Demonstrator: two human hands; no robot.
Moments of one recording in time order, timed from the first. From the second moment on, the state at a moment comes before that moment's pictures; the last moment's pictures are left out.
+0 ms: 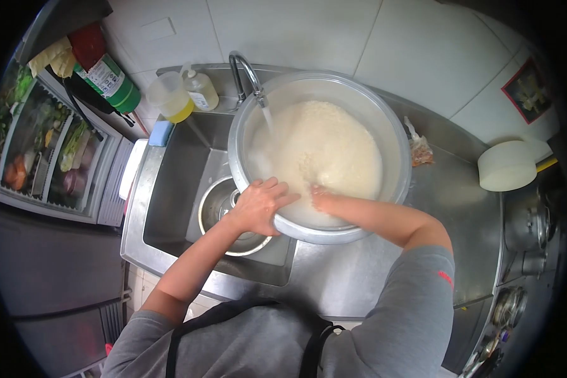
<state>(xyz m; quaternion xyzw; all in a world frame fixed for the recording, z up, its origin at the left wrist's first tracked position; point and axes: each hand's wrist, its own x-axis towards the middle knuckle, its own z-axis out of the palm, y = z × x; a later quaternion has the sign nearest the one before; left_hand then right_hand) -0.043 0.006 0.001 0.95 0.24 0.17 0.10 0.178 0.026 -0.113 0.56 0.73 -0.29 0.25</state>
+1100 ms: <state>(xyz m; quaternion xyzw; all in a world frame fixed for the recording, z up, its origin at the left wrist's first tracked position) -0.042 0.010 -0.006 0.96 0.24 0.12 0.10 0.157 0.032 -0.132 0.53 0.77 -0.35 -0.01</state>
